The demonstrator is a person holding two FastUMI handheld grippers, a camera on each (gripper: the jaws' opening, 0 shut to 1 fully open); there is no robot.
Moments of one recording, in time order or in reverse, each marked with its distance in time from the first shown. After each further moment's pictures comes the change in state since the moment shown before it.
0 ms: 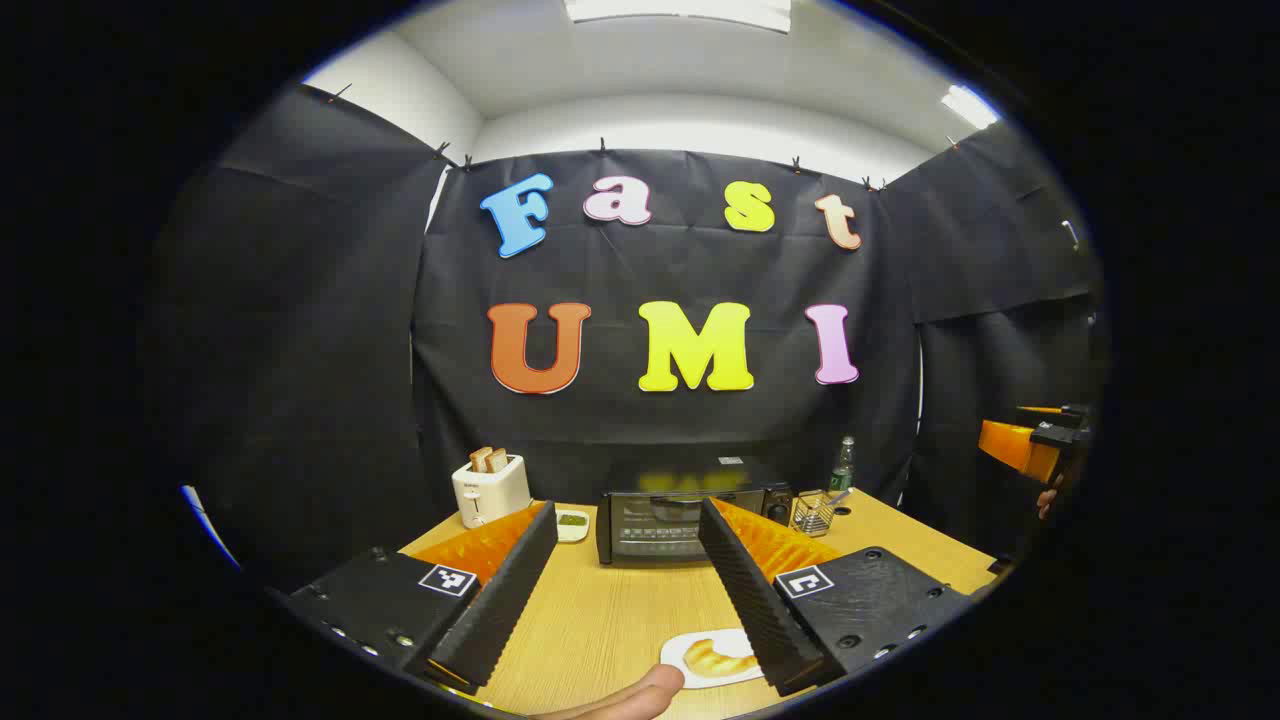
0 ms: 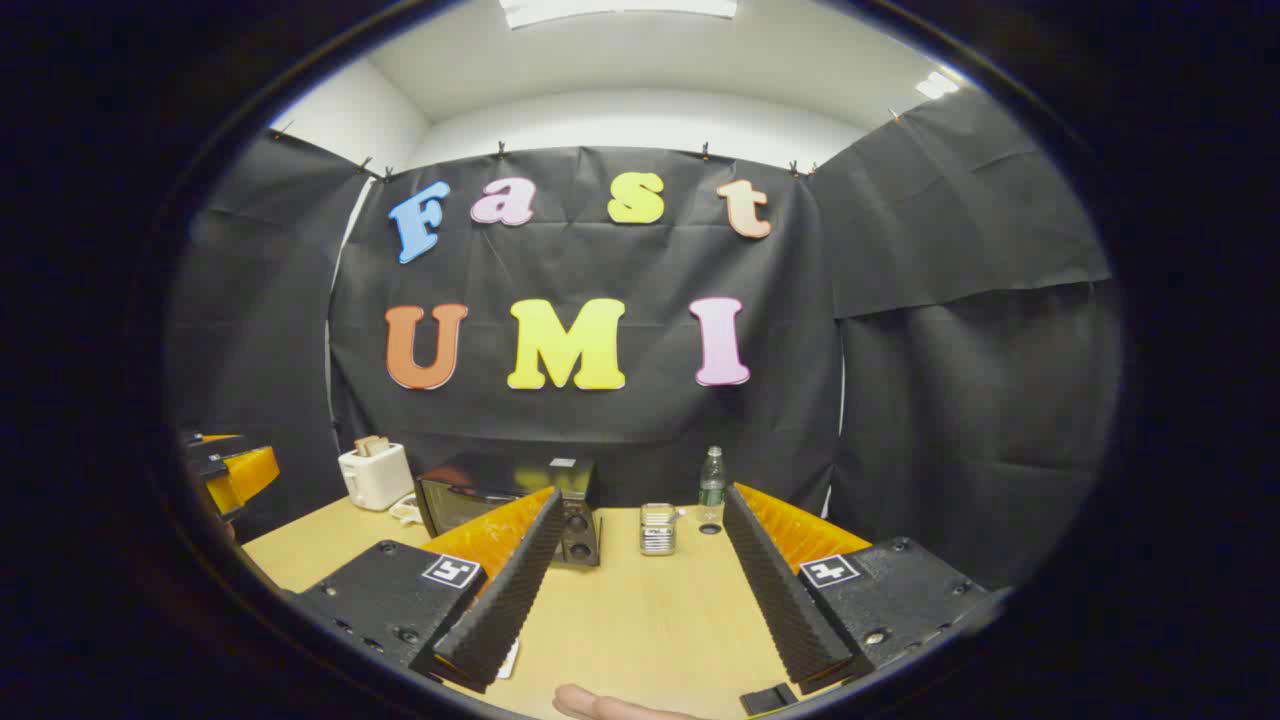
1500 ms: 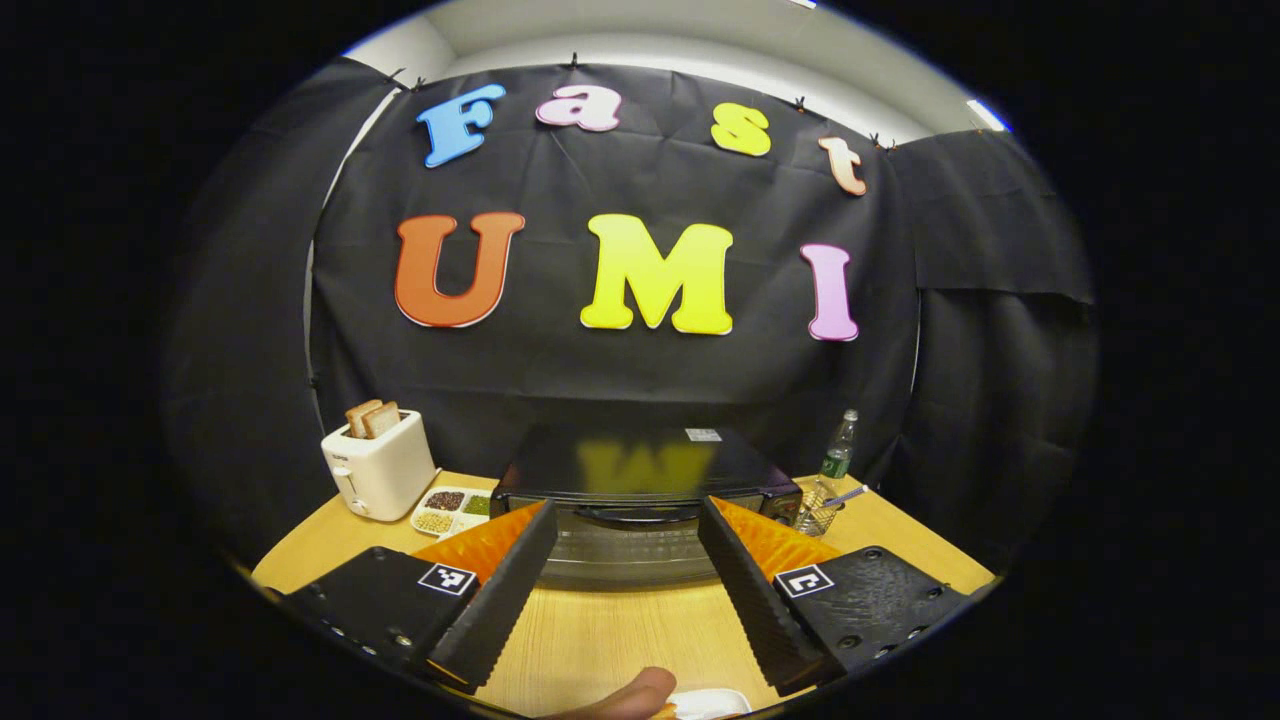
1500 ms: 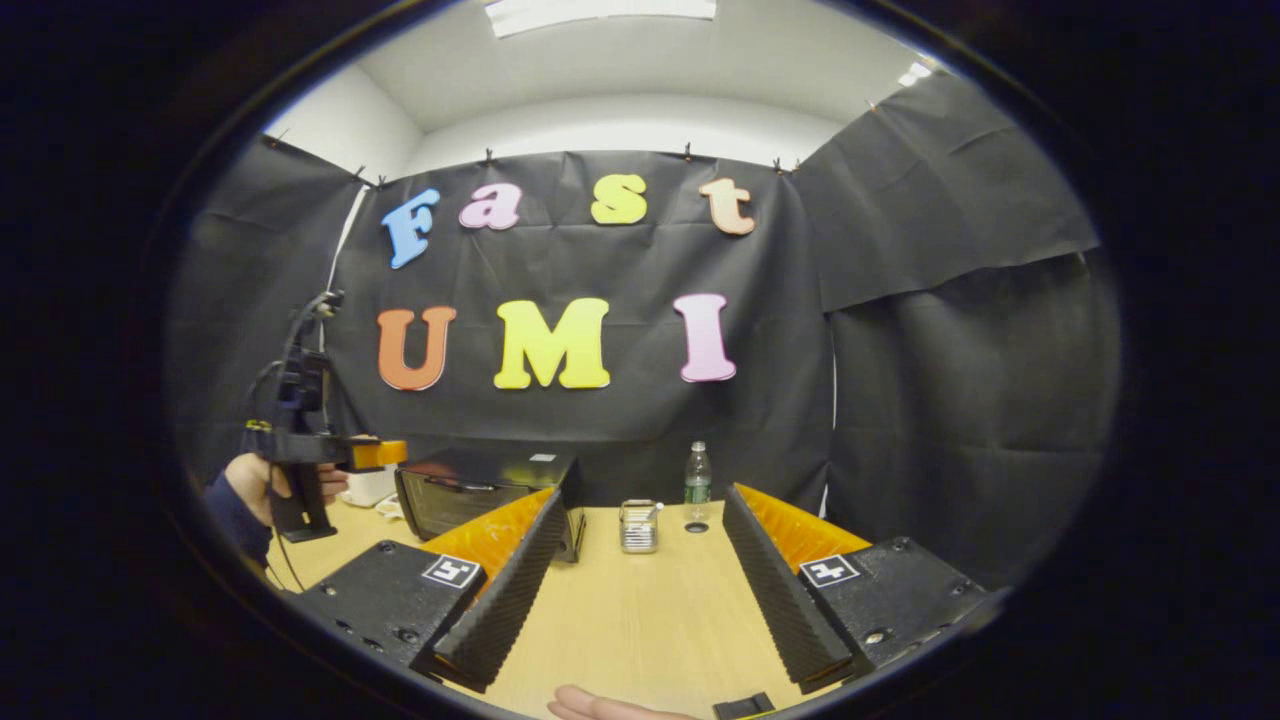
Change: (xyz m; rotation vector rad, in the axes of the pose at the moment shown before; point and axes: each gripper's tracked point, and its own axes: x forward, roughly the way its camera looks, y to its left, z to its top) left arm 0.227 -0.053 -0.078 -0.034 0.222 -0.135; right arm 0.010 -0.044 -0.032 -0.002 -0.051 0.016
